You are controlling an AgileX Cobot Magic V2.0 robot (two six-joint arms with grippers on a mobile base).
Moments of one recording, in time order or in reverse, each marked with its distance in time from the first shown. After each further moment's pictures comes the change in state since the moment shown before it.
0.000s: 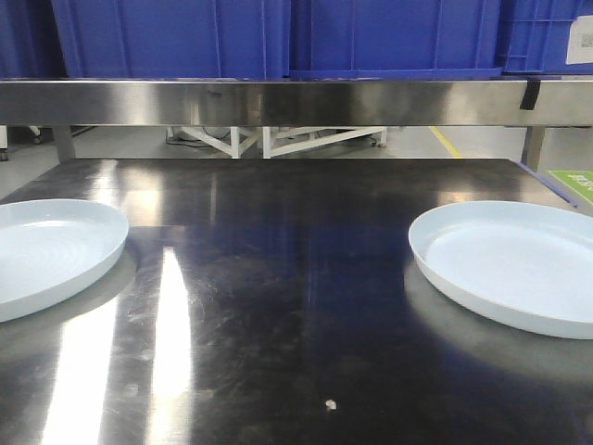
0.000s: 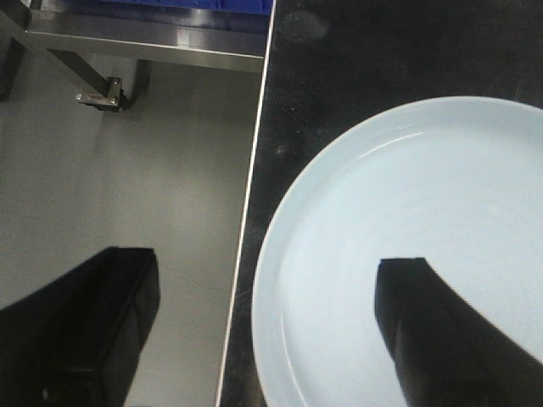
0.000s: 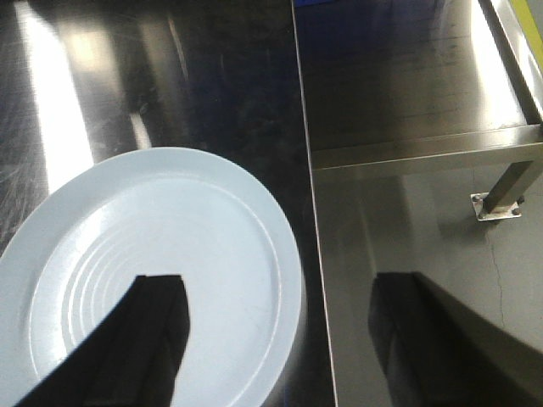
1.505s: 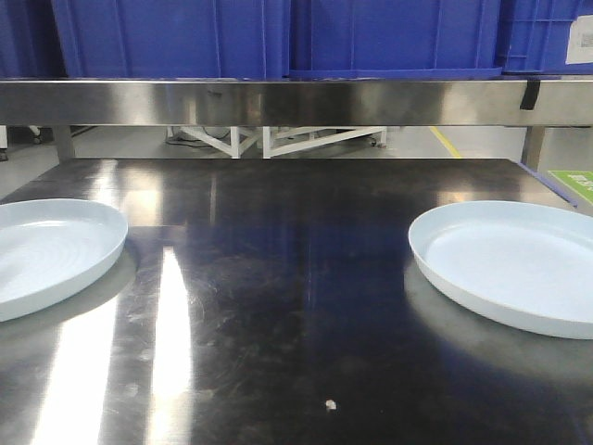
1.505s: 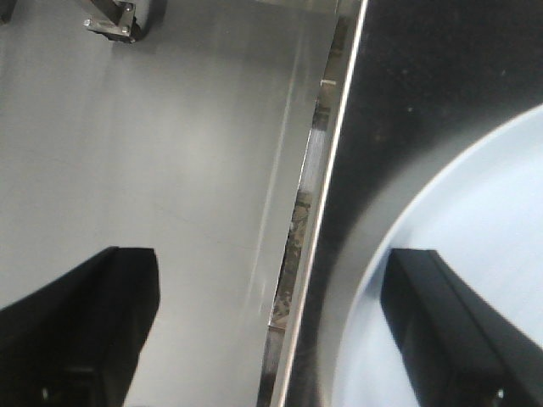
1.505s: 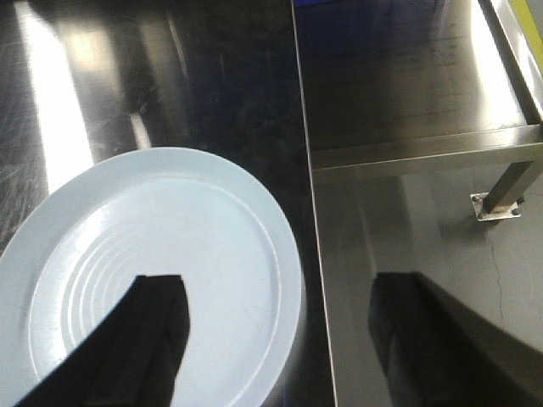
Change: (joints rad) left arm 0.089 0.200 -0.006 0.004 -0.069 -0.008; right arm 0.000 0.000 0.000 0.000 0.000 -0.002
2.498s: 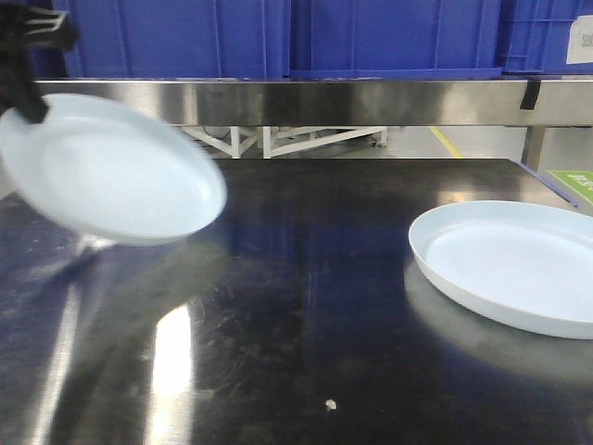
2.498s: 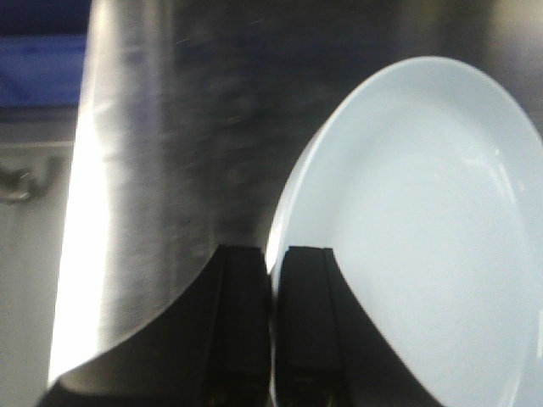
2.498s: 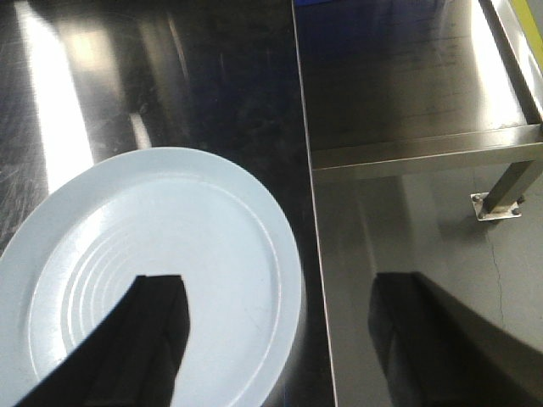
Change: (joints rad) left arm -0.313 -0.097 -0.237 -0.071 0.077 -0.002; right arm 0.000 0.000 0.000 0.000 0.000 0.000
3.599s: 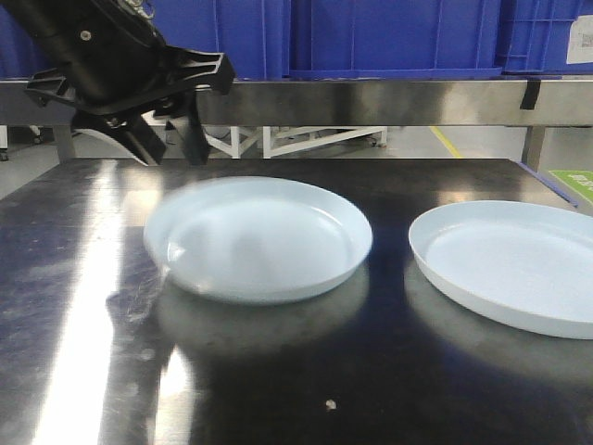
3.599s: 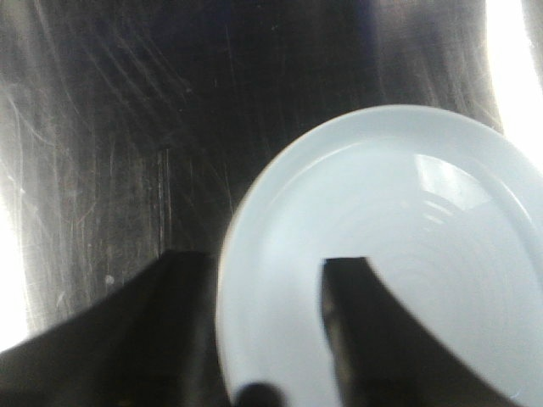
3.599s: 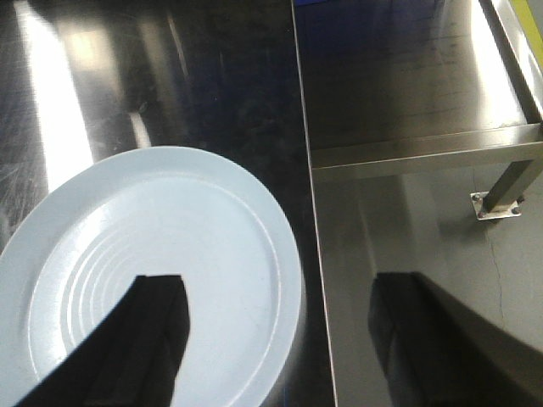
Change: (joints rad) left arm -0.232 0.132 -0.017 -0.078 -0.122 0.002; right arm 0.000 0.000 0.000 0.000 0.000 0.000
